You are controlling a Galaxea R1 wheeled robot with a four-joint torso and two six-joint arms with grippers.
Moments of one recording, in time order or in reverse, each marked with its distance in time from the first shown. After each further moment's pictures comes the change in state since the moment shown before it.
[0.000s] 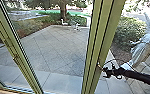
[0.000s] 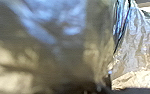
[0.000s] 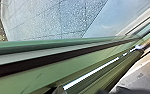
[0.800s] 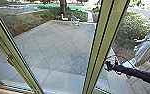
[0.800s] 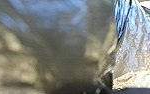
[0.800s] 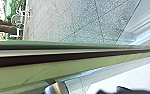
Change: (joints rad) left arm -0.007 -0.003 0.000 0.000 0.000 0.000; right arm 0.030 0.024 -0.073 -0.026 0.300 0.098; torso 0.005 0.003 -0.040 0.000
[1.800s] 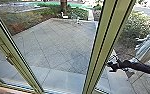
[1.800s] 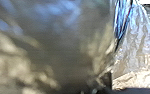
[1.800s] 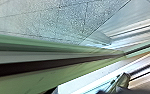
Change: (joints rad) left arm 0.012 -0.010 0.000 0.000 0.001 0.000; right arm 0.117 -0.139 0.131 -0.142 -0.422 -0.146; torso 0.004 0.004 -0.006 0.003
